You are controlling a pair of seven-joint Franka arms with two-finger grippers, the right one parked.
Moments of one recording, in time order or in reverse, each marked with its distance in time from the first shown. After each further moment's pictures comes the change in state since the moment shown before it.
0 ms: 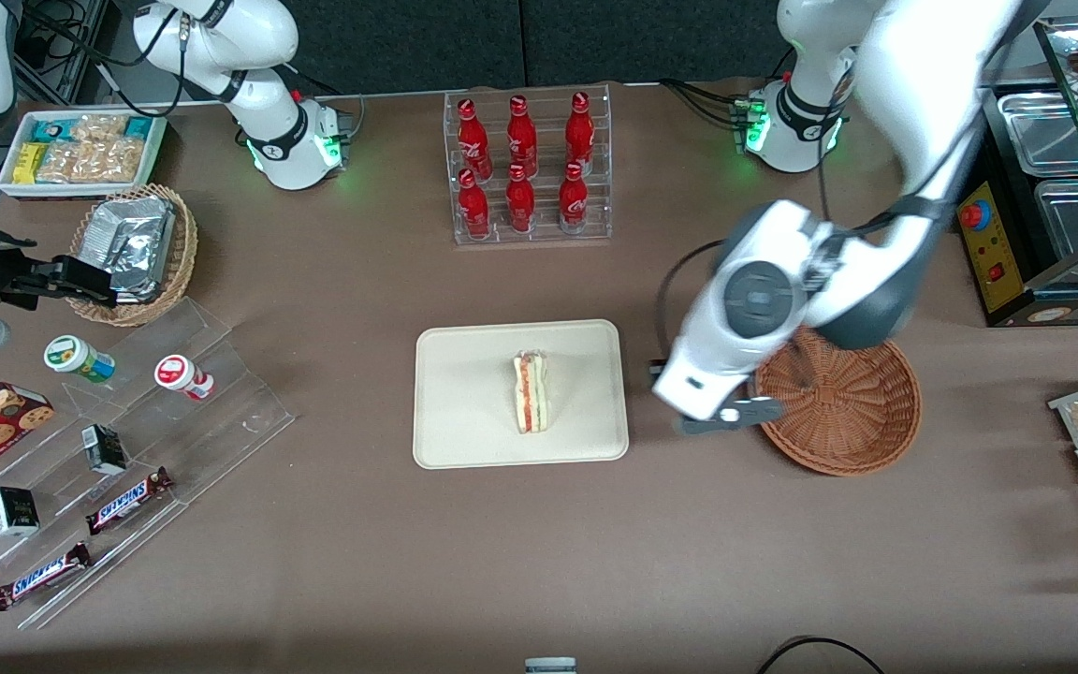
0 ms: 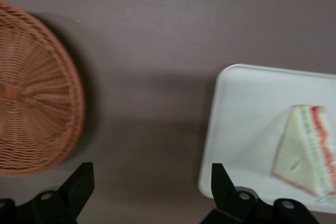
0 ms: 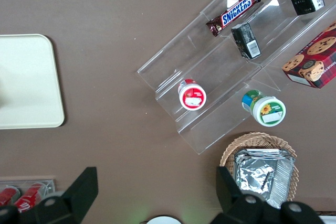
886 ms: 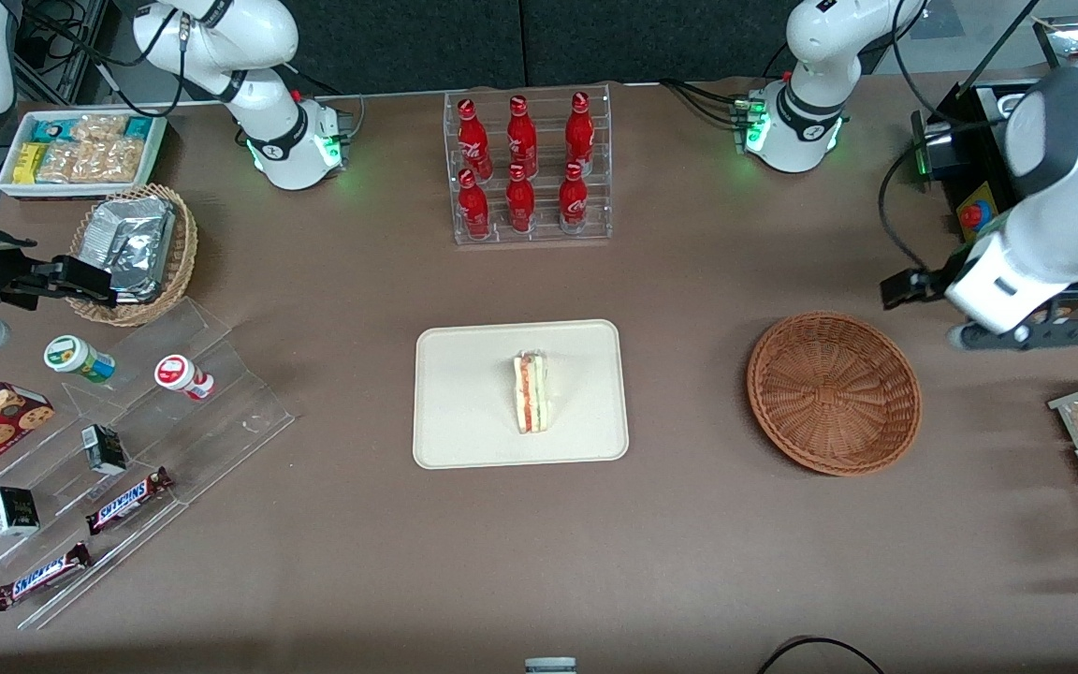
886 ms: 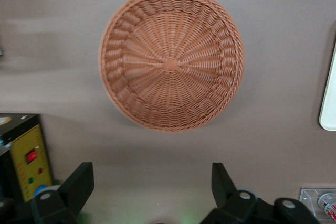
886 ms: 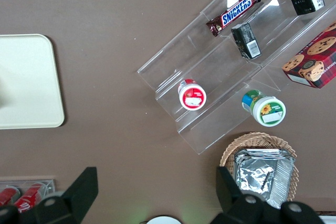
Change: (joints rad) arm 0.489 -0.507 -0.004 -0.277 -0.207 -0.156 0.628
